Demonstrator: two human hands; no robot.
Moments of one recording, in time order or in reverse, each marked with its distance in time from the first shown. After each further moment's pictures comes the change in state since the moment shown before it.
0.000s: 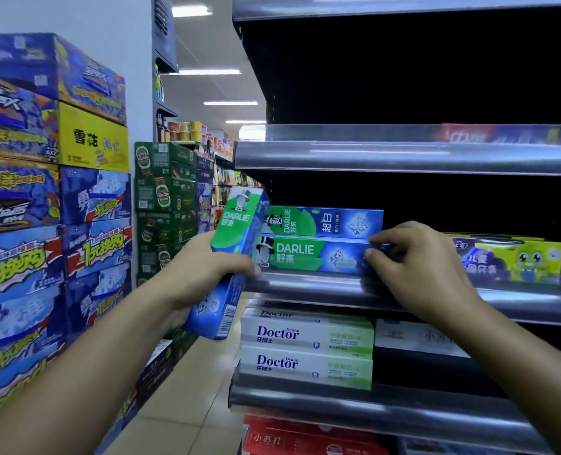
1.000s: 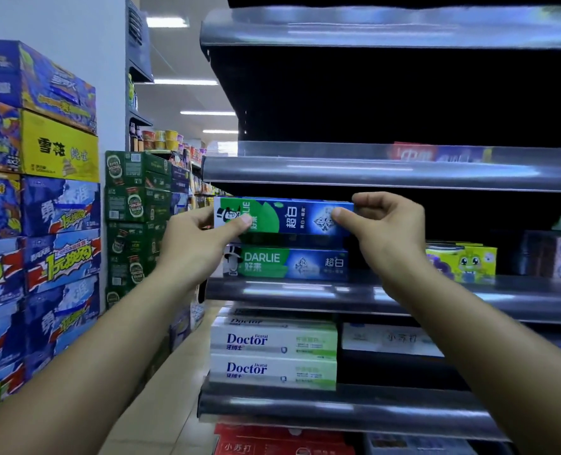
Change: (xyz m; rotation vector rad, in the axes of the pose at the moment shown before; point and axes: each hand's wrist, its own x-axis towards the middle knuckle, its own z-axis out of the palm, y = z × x) left_hand 0.022 0.025 0.036 0.084 0.311 0.276; right_hand 0.031 -0.023 -0.020 0.710 0.217 0.346
